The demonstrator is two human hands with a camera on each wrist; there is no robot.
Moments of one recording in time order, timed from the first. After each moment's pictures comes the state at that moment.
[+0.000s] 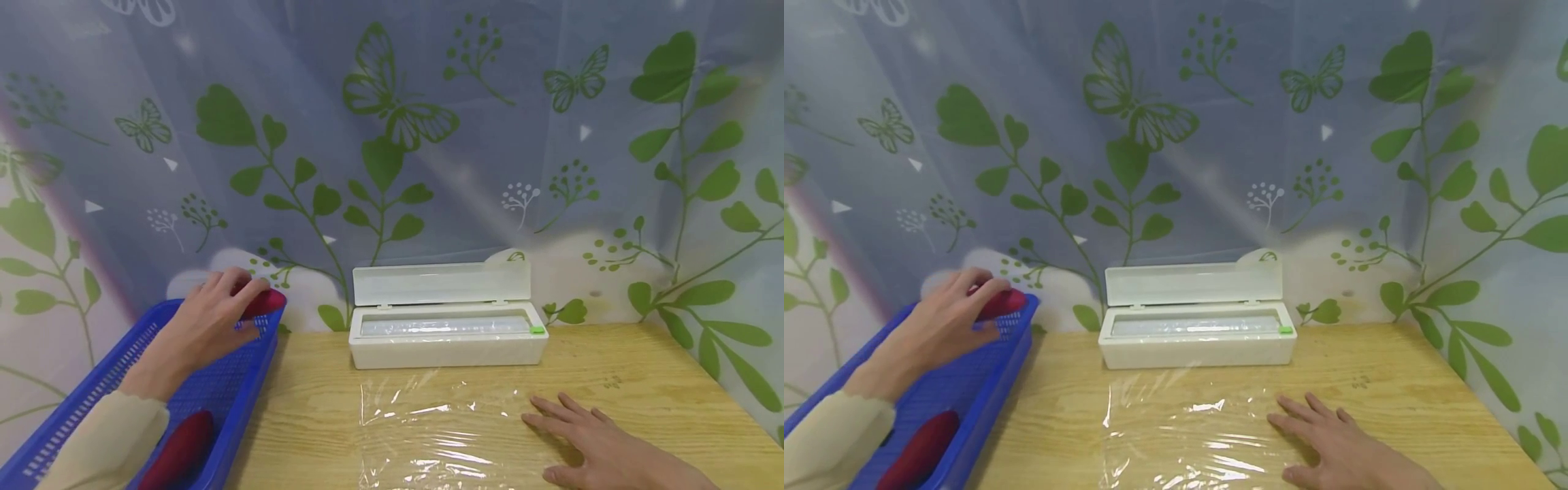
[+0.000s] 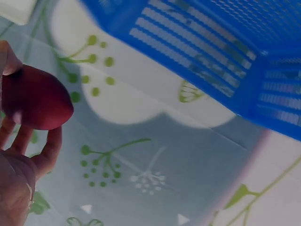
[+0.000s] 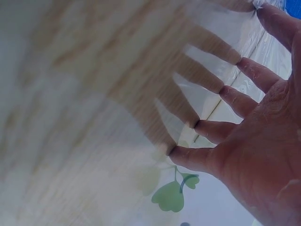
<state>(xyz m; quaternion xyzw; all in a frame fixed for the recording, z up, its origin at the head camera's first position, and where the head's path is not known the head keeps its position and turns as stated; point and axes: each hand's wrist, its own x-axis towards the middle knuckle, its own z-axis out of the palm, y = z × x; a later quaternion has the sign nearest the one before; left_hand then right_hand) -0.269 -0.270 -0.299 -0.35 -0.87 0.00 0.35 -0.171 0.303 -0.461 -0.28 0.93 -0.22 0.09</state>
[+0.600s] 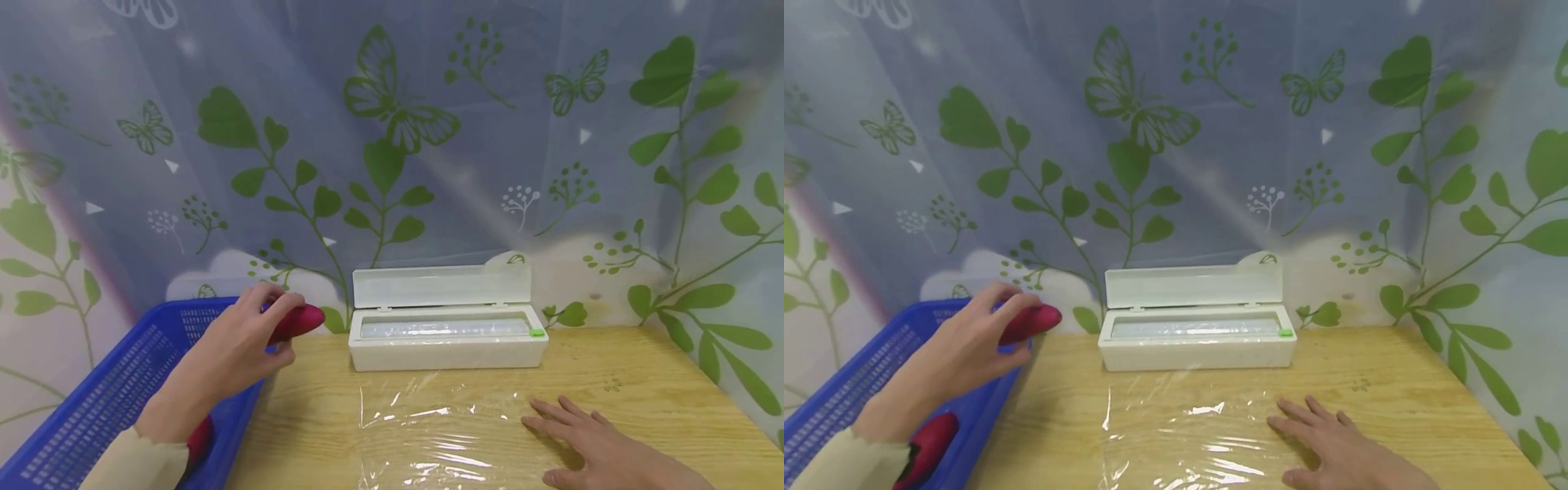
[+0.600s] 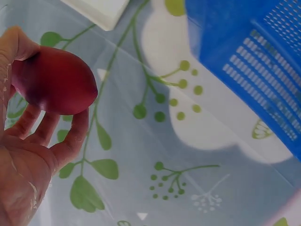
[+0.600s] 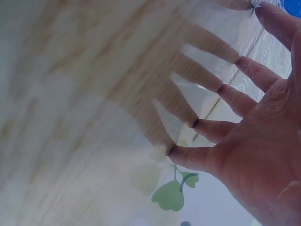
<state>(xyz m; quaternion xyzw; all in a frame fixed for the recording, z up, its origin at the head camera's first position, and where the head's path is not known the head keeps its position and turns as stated) -0.233 -0.217 -0.296 -0.38 -0.85 -0.06 0.36 -0.172 0.305 -0.462 -0.29 0.93 -0.23 0.08</state>
